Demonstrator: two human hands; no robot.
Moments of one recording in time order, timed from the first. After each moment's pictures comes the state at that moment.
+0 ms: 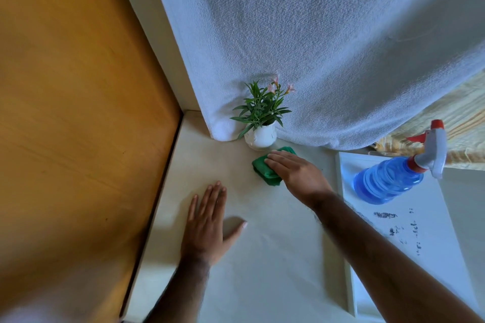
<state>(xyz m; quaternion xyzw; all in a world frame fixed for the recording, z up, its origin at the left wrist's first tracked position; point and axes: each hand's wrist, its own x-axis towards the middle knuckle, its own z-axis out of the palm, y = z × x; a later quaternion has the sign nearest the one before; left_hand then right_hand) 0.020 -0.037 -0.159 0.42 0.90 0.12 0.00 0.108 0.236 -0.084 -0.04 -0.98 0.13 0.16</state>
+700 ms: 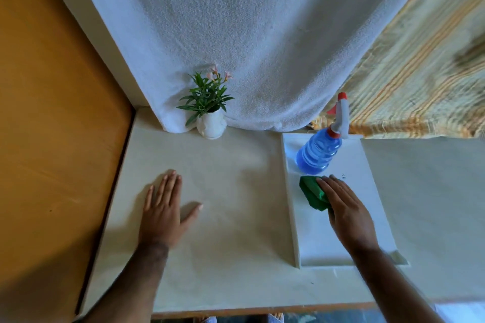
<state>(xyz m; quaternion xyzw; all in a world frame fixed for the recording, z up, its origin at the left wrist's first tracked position) 0.026 -0.034 -0.151 0.44 0.89 0.11 -0.03 0.354 0.243 -0.076 -0.31 -0.93 0.09 0.19</state>
